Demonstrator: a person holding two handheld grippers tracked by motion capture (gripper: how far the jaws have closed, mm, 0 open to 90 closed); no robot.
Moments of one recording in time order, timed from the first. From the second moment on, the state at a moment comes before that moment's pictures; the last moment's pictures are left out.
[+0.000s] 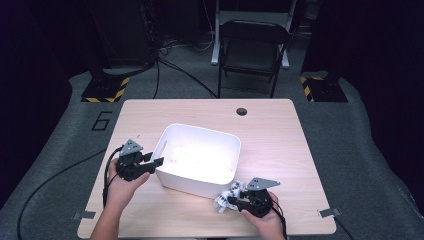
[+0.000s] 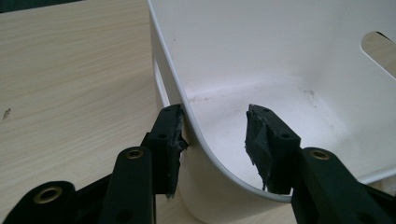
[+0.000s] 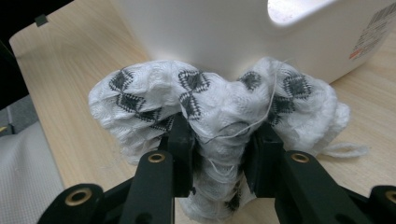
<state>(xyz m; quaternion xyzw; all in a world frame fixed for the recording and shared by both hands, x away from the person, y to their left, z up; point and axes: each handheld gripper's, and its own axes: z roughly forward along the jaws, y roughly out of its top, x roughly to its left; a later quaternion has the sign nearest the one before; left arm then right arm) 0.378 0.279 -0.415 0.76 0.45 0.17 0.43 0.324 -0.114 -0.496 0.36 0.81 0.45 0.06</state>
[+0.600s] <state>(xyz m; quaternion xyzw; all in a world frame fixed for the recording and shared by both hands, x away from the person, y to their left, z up) 0.381 0.287 -0.411 0.78 0.40 0.15 0.45 0.325 -0.120 -0.496 0.37 0.81 0.45 0.08</state>
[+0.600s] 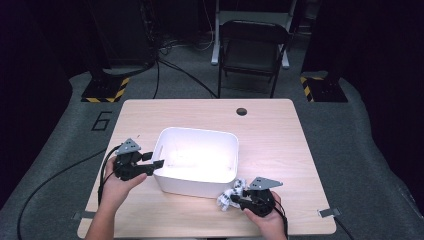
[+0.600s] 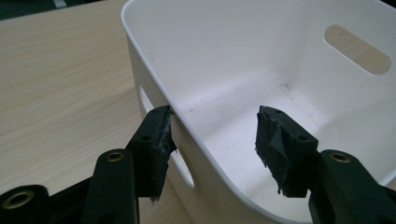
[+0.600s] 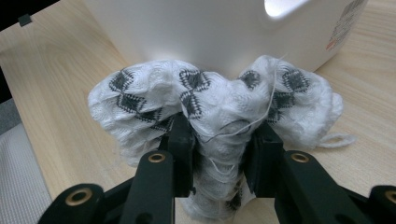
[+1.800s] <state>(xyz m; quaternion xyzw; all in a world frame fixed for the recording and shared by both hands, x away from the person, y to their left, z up) 0.362 0.266 -0.417 0.78 0.41 0.18 0.44 0.324 -0.139 -0.460 0.37 0.75 0.53 0.14</state>
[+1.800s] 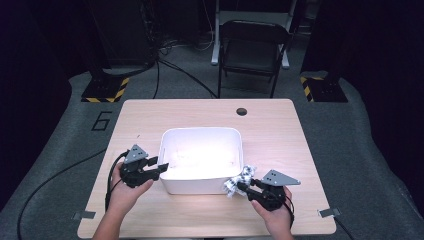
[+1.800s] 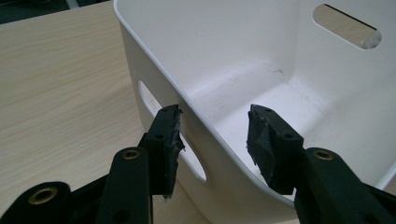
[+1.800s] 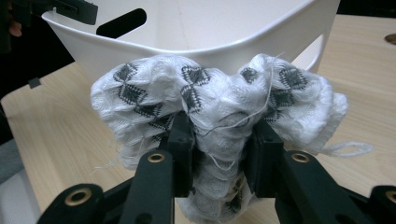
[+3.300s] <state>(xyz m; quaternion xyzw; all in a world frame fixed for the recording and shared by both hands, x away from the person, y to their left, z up) 0.359 0.257 -0.417 0.78 0.42 0.17 0.44 0.328 -0.146 -0.466 0.38 0.76 0.51 0.13</state>
